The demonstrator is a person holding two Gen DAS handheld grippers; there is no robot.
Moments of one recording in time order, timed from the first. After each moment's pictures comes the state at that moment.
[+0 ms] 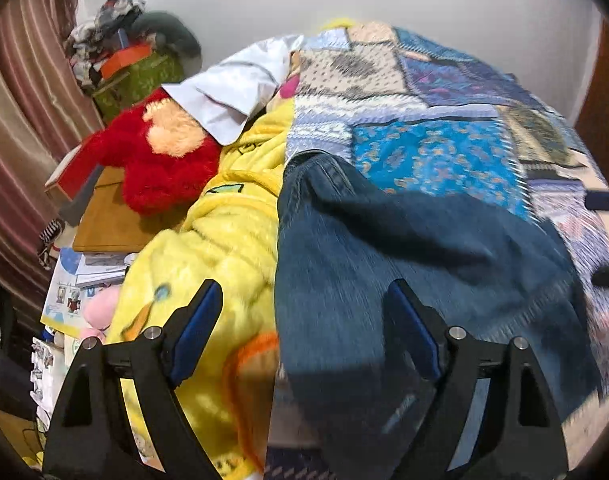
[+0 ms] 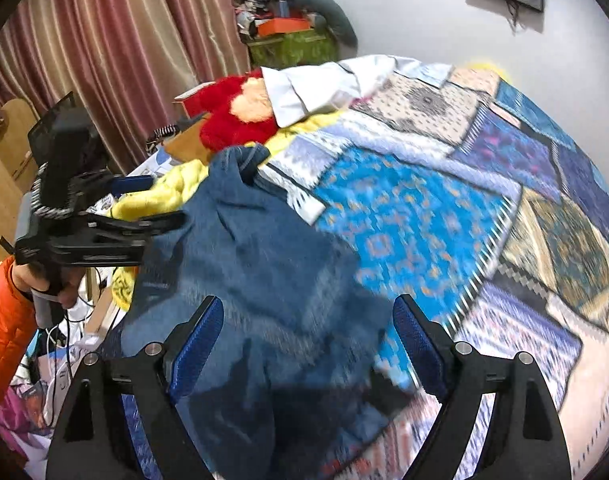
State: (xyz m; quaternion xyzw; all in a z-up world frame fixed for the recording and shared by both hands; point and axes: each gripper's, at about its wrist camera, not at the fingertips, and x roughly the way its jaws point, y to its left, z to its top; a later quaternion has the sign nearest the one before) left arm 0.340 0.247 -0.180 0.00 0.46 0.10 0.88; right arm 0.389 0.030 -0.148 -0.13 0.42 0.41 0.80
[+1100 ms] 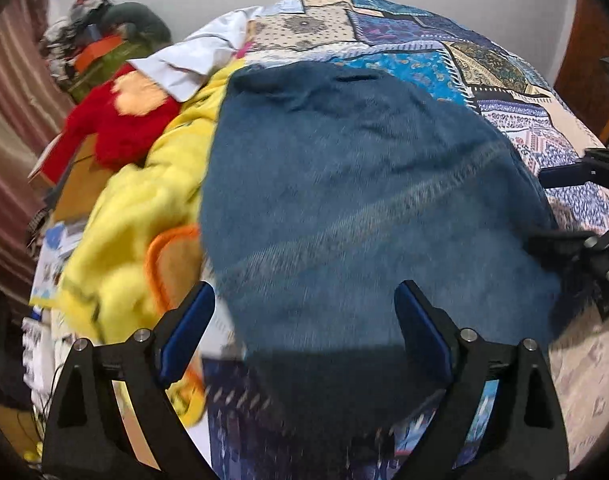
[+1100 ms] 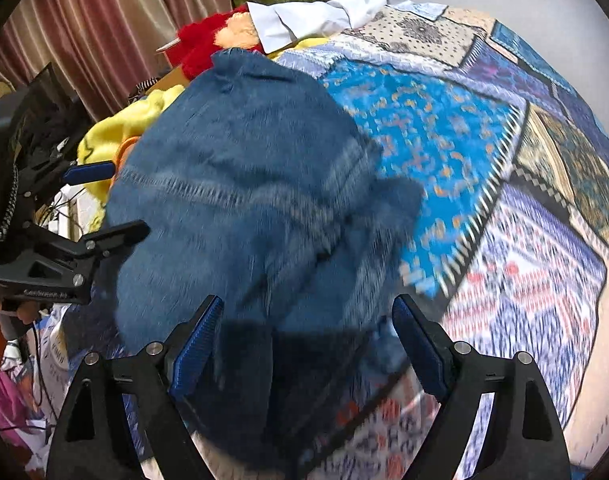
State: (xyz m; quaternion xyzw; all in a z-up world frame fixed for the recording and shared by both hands) left arm 0.261 0.190 -0.207 0.03 0.49 0.06 0.87; right arm 0.347 0.002 -0.213 -0.16 0.50 0.37 0.77
